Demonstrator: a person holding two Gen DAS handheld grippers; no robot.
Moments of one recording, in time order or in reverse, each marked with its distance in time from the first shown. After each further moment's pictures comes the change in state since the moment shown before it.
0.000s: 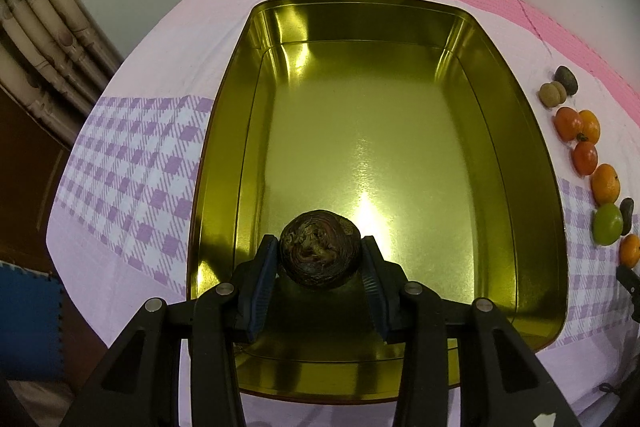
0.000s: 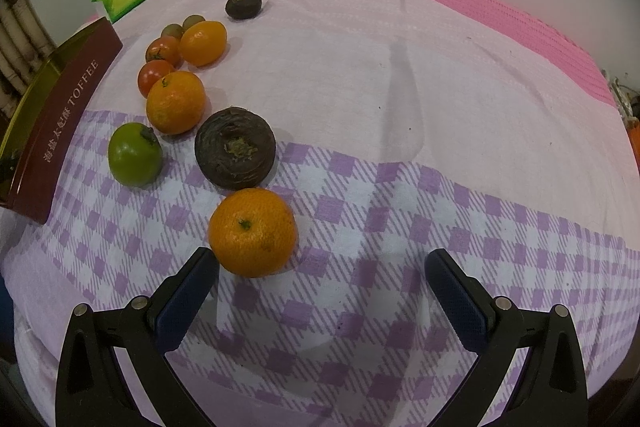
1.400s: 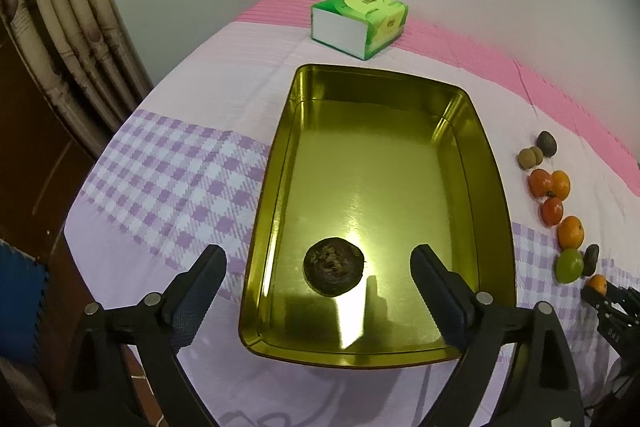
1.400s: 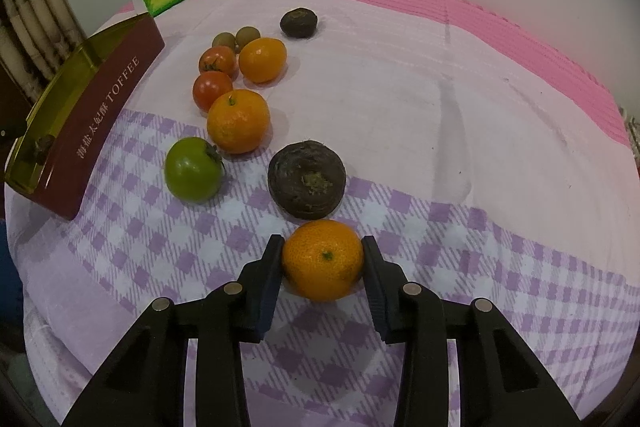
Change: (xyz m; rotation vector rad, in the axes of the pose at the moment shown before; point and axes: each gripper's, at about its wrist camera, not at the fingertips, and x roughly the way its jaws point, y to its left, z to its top) left arm -0.047 0.026 0.000 -0.129 -0.149 -0.031; right arm -0.013 0.030 0.009 -0.096 -0.049 0.047
